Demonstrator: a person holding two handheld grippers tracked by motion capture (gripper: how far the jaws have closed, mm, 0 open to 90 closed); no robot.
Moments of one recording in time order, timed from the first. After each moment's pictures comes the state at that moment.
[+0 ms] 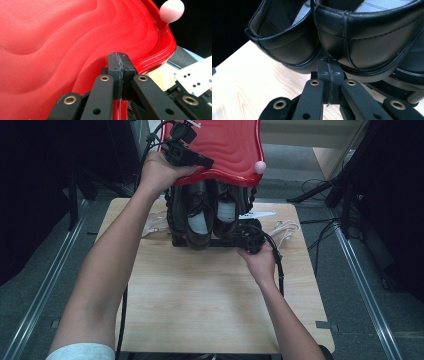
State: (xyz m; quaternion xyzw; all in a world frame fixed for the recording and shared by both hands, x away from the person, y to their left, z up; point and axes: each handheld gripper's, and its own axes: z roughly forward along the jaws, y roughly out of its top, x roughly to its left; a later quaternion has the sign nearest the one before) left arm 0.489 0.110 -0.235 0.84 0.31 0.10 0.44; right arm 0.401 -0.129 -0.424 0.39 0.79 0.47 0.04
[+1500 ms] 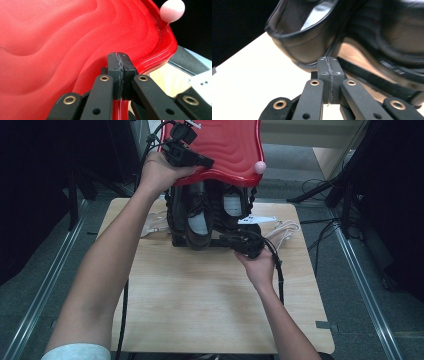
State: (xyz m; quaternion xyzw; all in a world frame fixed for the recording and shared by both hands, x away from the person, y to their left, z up) left arm 0.488 0.110 -0.237 0.84 0.30 0.11 0.44; right arm 0.380 -0.123 -0.423 0.38 0.79 0.48 0.07
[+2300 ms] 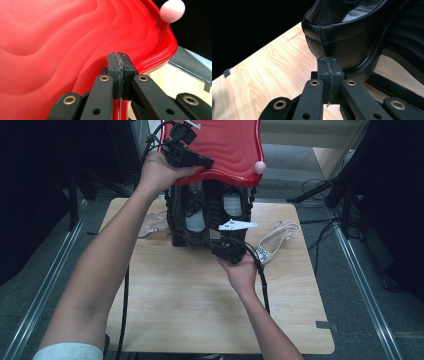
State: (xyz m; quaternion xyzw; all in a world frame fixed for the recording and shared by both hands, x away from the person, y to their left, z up) left arm 0.487 0.110 -0.237 0.83 0.30 0.11 0.45; right arm 0.361 -0.078 -0.424 0.35 0.79 0.51 0.06
